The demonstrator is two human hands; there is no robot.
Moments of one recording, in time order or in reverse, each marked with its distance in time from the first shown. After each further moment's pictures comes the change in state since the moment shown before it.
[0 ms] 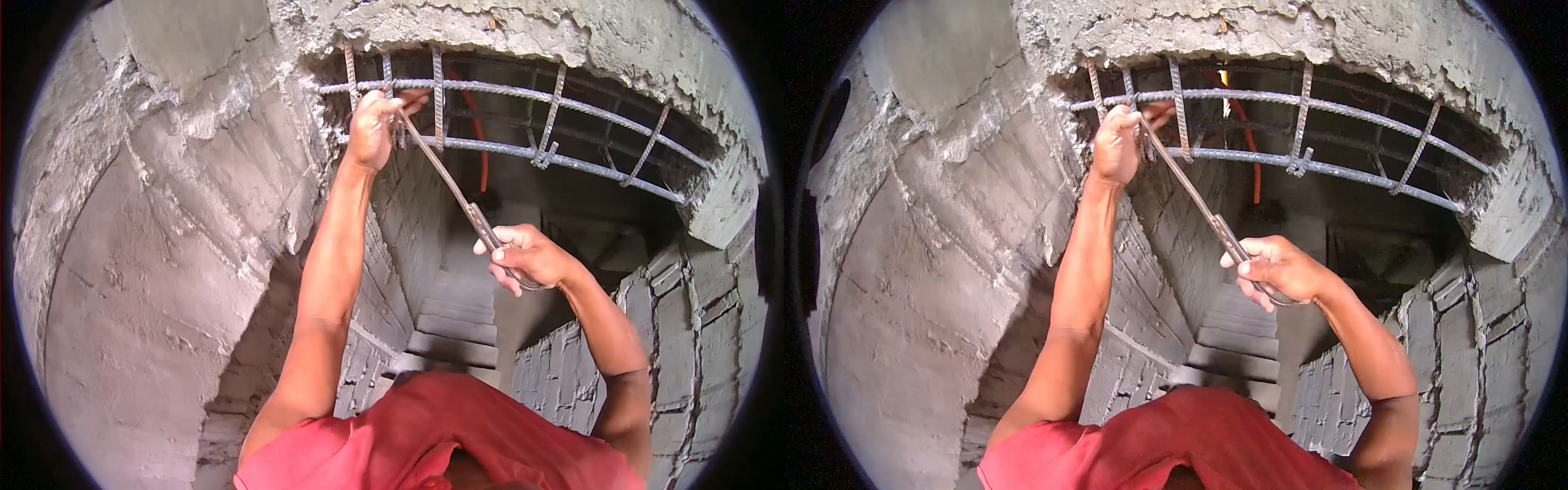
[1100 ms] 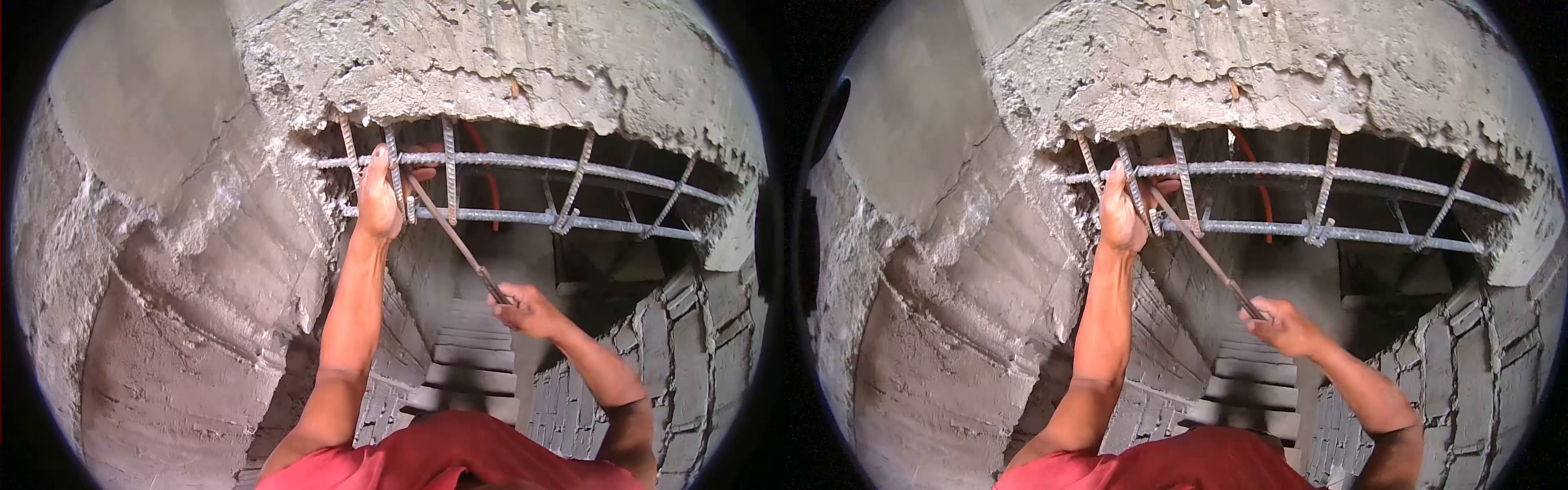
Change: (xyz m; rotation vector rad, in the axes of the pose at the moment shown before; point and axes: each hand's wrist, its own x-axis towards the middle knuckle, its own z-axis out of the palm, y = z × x) left_hand 0.013 -0.003 0.009 0.048 0.218 -0.071; right_hand 0.043 0.050 -0.027 -0.133 0.225 0.018
